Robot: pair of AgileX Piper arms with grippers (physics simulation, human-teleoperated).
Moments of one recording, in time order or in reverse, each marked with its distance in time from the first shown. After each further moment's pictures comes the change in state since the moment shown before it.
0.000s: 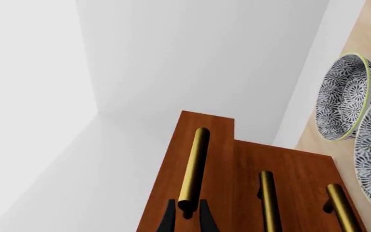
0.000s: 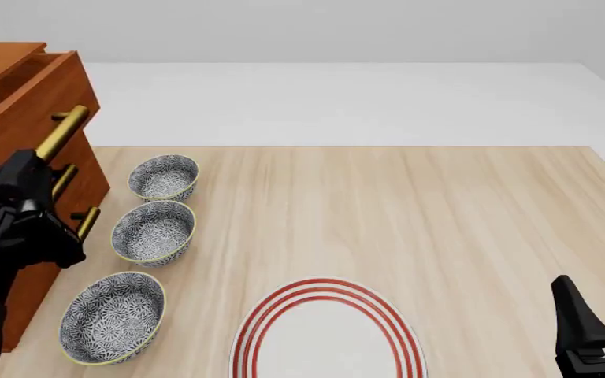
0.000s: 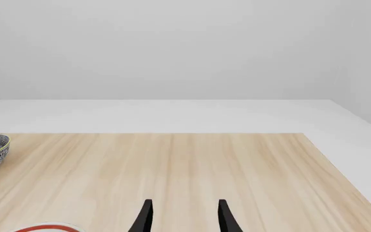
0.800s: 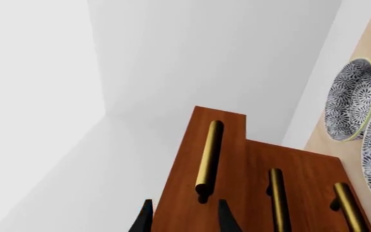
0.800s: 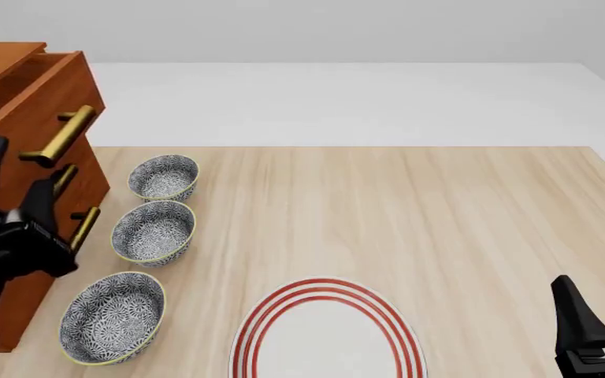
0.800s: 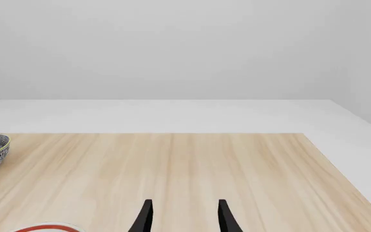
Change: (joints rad) left arm -0.018 -0.130 0.042 0.051 0.000; right arm 0.000 0.000 0.000 0.000 0.000
